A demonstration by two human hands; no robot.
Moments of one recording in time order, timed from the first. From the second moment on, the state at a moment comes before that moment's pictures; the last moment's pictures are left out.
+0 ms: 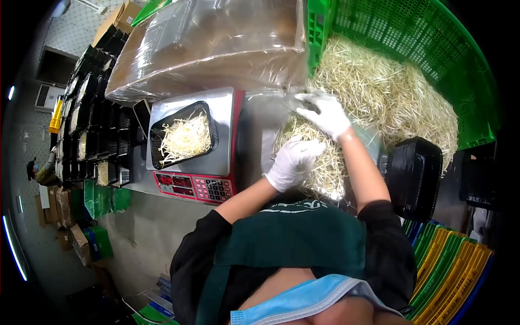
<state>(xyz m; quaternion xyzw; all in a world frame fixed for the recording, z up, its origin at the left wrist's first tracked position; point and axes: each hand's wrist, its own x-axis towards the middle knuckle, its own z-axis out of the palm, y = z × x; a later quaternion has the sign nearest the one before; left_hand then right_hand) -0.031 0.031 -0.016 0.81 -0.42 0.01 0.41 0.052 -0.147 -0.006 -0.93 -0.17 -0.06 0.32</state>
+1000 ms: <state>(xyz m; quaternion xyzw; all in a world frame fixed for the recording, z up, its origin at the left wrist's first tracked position) -0.093 0.080 -0.021 0.85 -0.35 0.14 0.37 0.053 -0.168 -0.028 -0.95 -0.05 0.16 0.28</state>
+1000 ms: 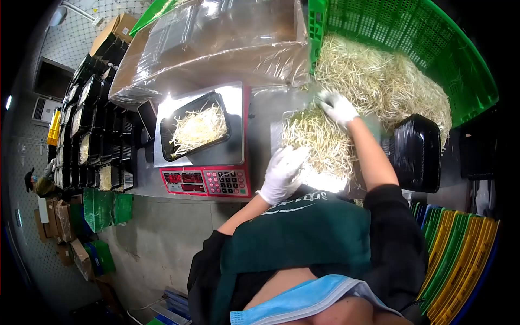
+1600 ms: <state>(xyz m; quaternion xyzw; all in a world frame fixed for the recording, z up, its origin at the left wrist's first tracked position) -0.092 0.067 -0.017 0.82 -0.35 0.07 0.44 -0.002 -0.157 -0.019 -0.95 -0.11 -0.03 0.29</state>
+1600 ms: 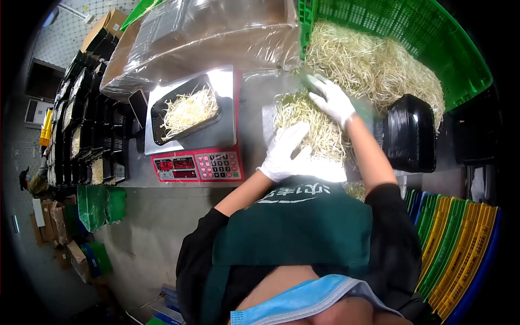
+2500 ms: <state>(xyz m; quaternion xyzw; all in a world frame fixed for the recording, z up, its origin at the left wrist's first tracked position) -0.039 0.053 0.047 0.80 -0.28 0.03 0.52 -0.085 -0.178 0.075 -0.76 -0.05 -0.15 0.63</state>
